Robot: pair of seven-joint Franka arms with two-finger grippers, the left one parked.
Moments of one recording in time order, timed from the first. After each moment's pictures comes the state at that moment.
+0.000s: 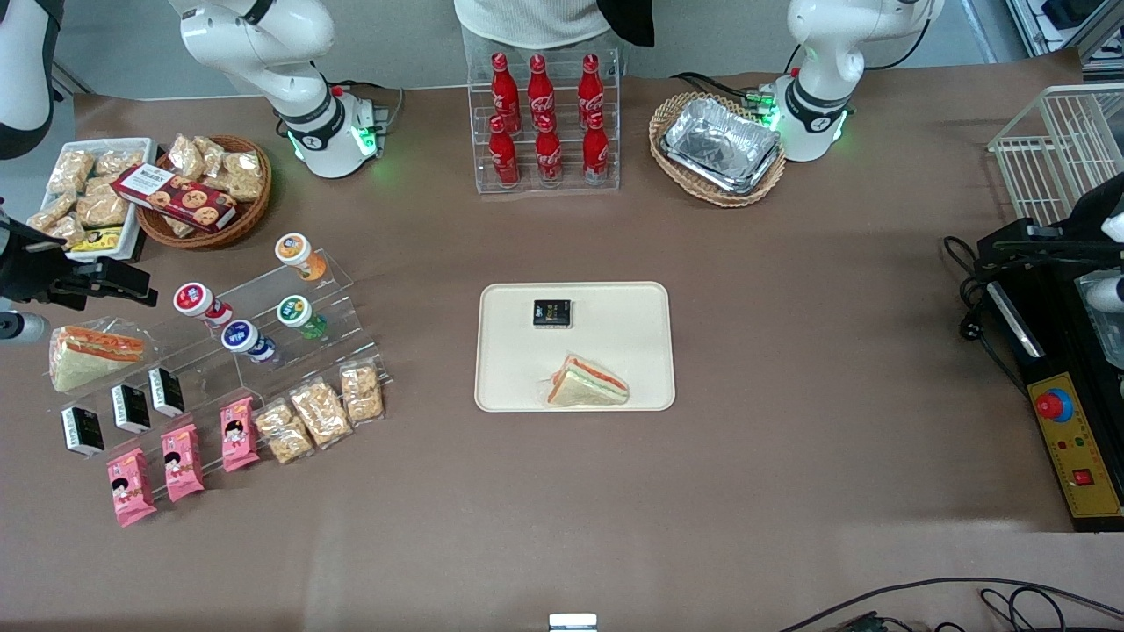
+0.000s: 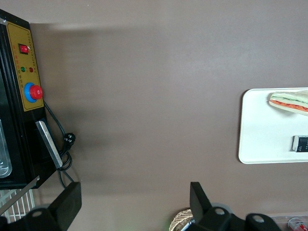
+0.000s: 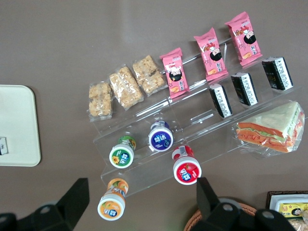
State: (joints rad) arm 0.08 0.07 -0.16 -1.54 0.03 1.53 -0.07
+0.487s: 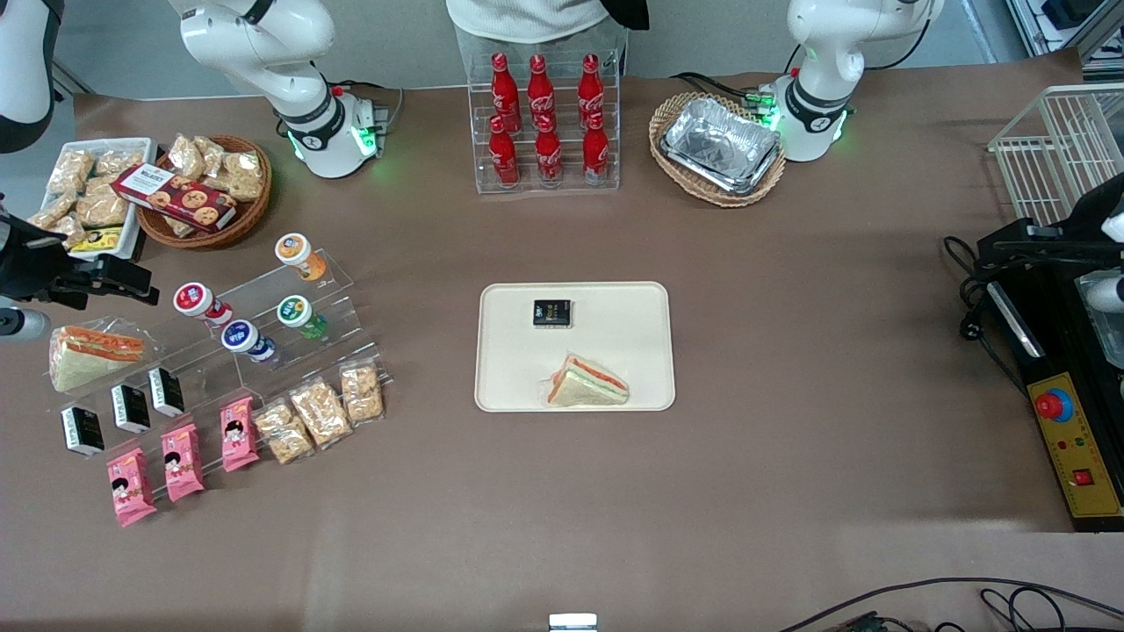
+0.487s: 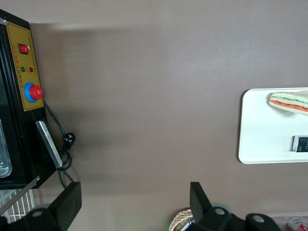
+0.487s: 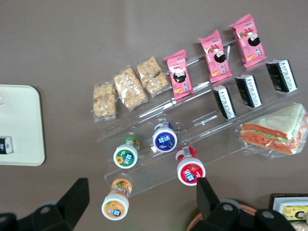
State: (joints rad) arm 0.08 0.07 -0.15 -1.54 0.04 1.53 -0.07
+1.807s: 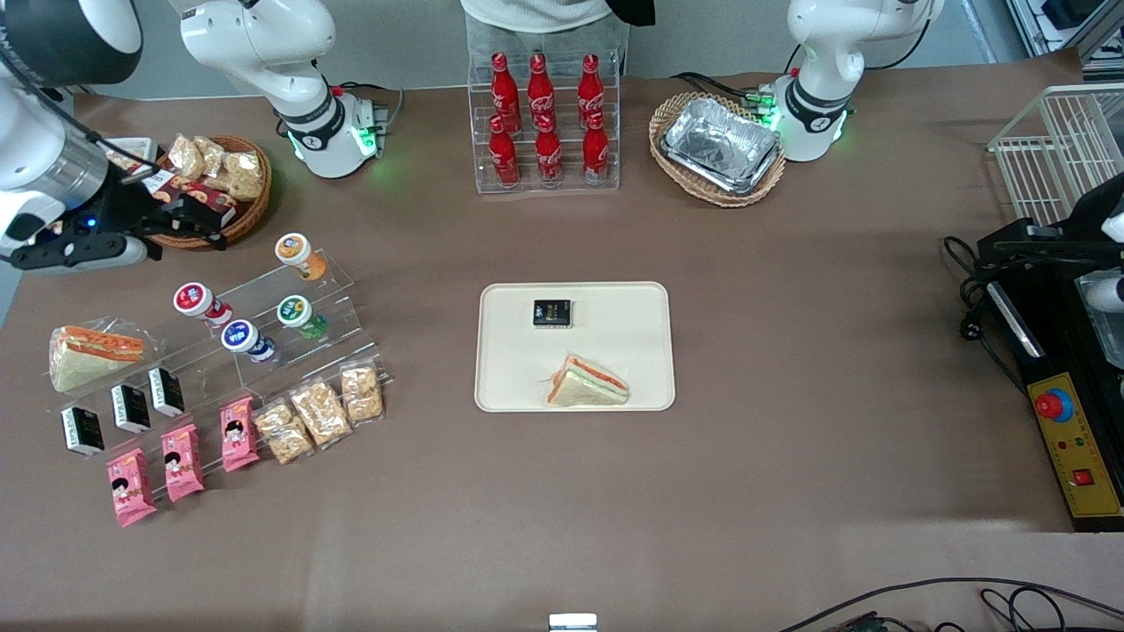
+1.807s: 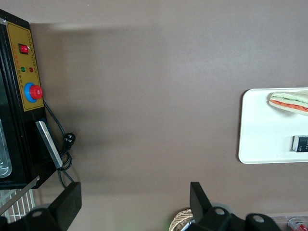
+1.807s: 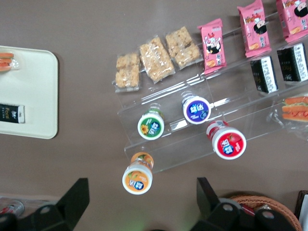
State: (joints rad) arm 0.09 -0.24 -0.06 -1.97 0.06 1.68 -0.05
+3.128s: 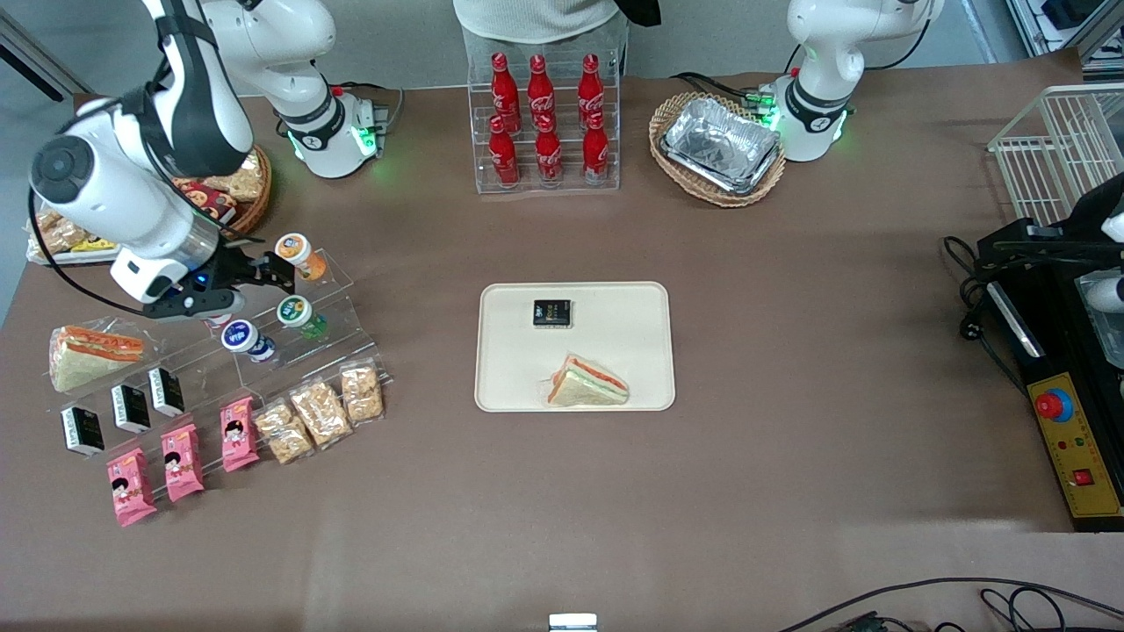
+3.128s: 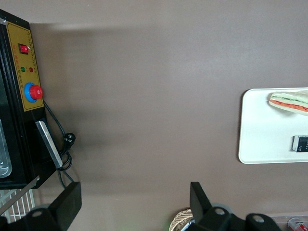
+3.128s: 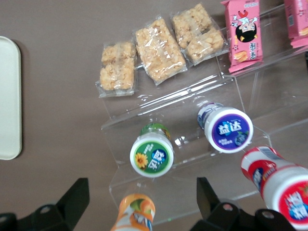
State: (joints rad) arm 0.11 -0.17 -0.04 -2.30 0.06 2.09 -0.05
